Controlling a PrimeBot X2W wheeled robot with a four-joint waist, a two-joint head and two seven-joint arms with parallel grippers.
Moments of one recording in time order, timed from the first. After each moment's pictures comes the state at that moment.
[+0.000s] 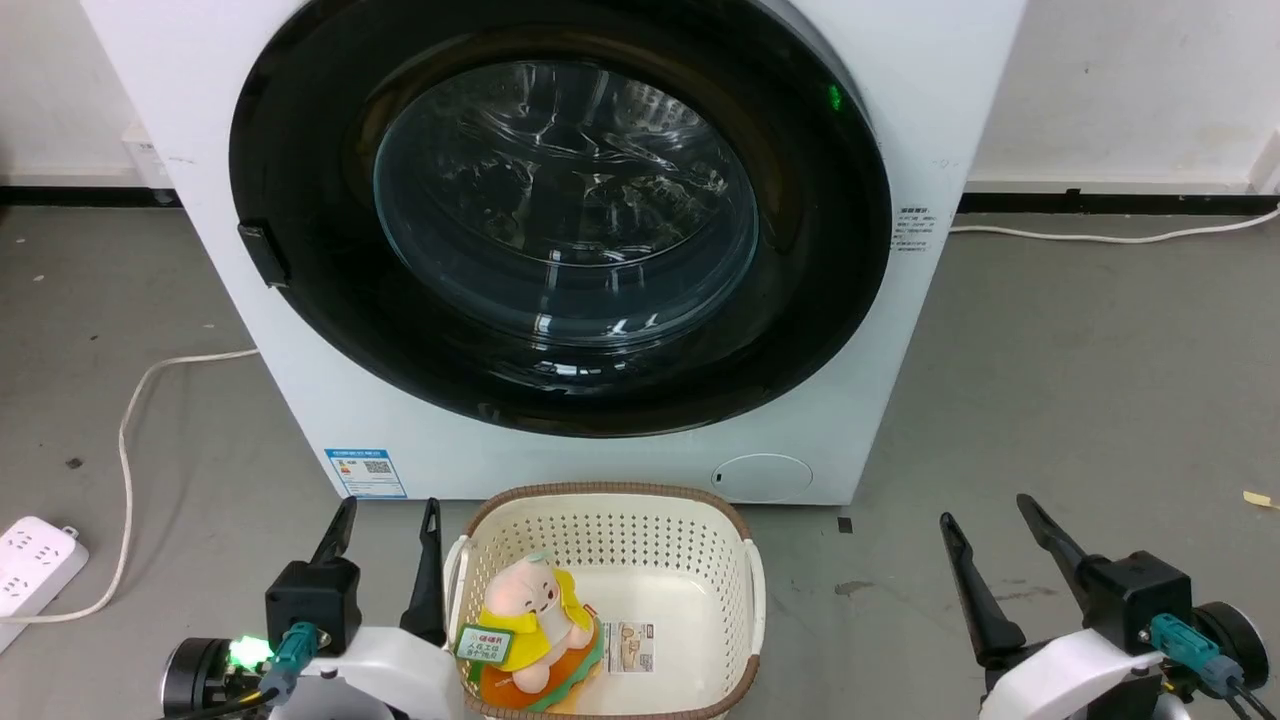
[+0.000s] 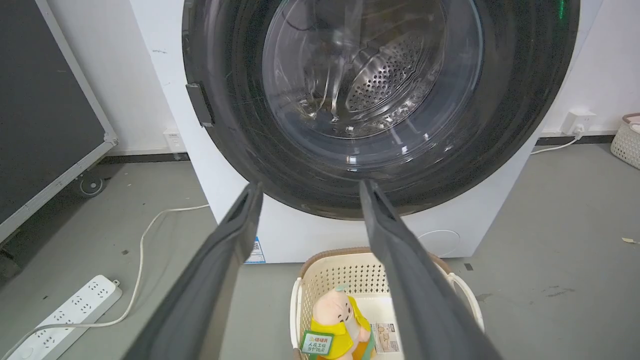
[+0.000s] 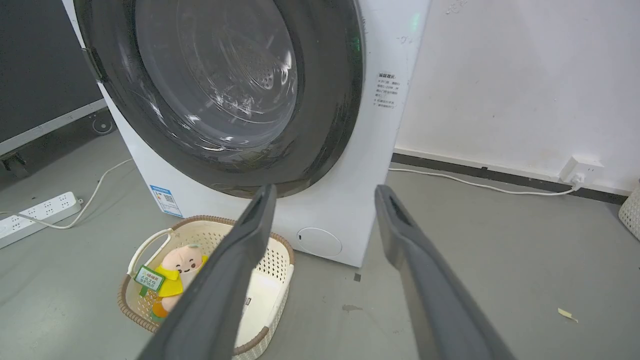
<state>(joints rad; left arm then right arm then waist) 0.00 0.05 -0.01 0.01 0.00 0.01 -0.01 0.01 -0.06 0.00 0.01 0.02 0.13 -0.01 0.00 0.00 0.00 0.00</state>
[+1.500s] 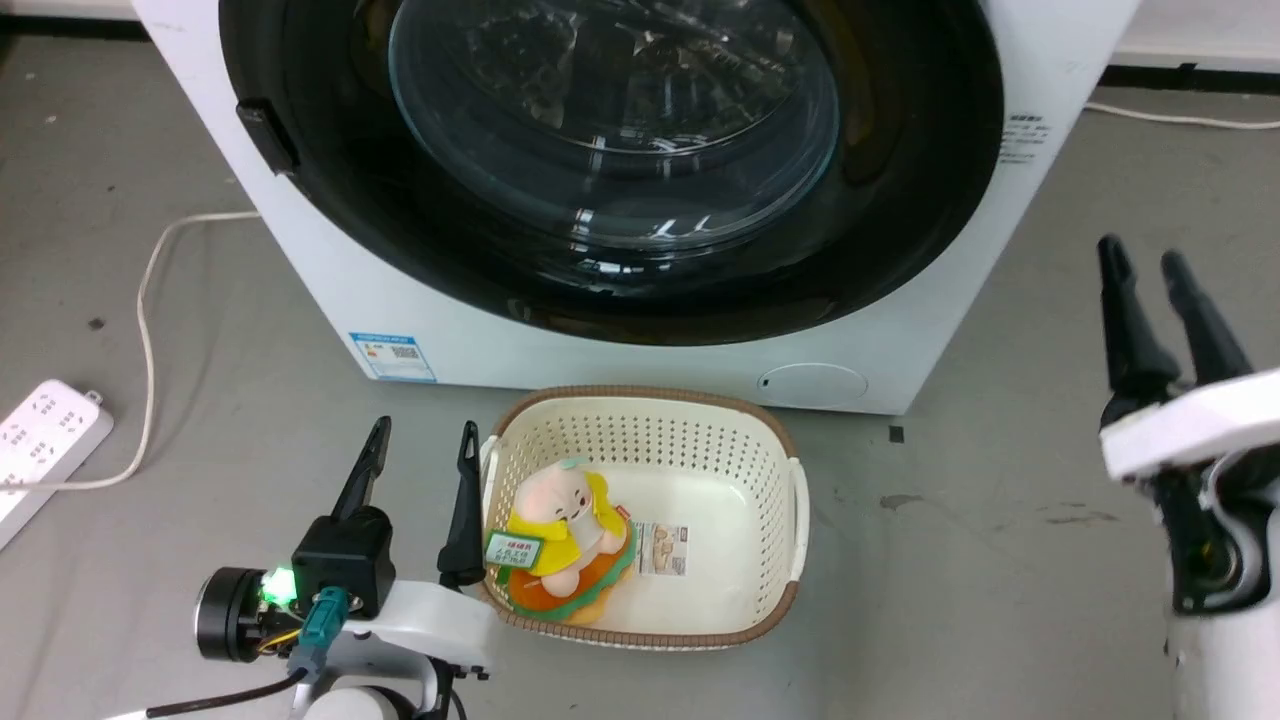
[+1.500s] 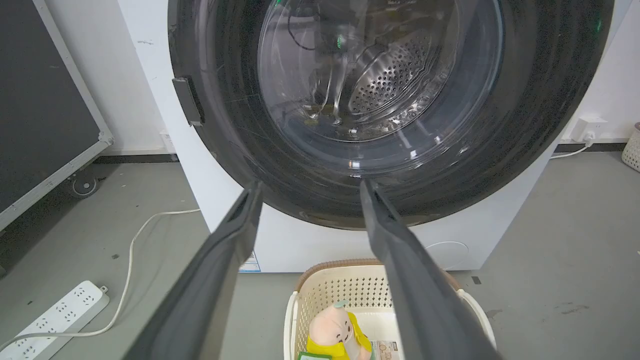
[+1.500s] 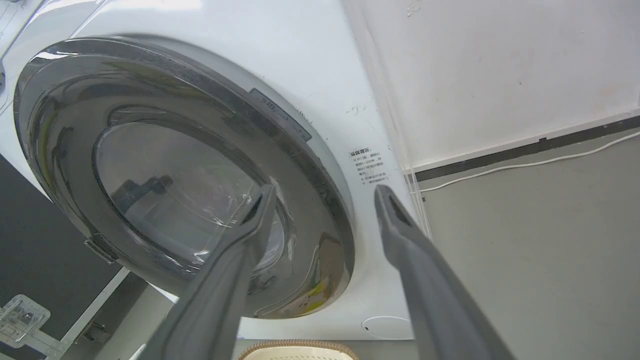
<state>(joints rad) -0.09 0.05 -0.10 0.00 -0.02 0.05 -0.11 -0.38 -0.09 -0.16 0.13 0.50 0.13 0.07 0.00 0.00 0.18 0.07</state>
